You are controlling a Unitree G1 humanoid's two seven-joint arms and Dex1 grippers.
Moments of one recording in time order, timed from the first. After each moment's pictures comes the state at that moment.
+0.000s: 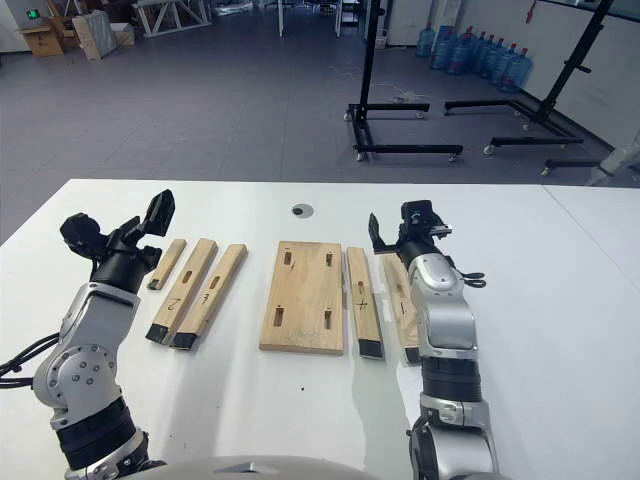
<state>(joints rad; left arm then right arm) -0.16 -0.03 0.42 -0.54 -0.70 0.69 0.07 -0.34 -0.18 -0.18 -0.11 0.03 0.55 0.14</state>
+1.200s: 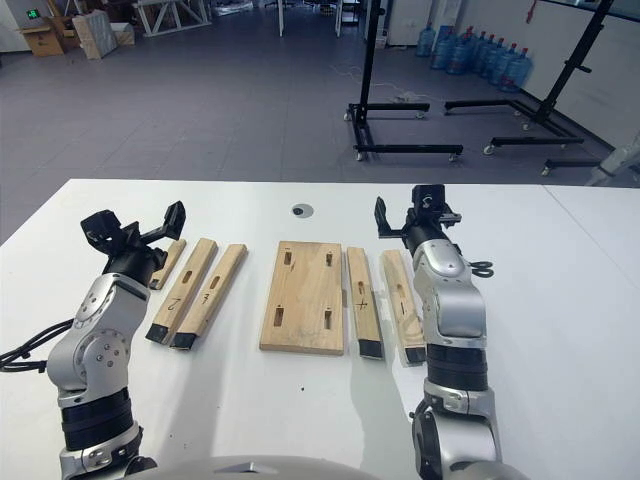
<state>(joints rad) -0.18 0.07 0.29 -0.42 -0.50 0.61 0.12 -0.40 -0.21 -0.19 -0.13 0.13 0.59 0.09</state>
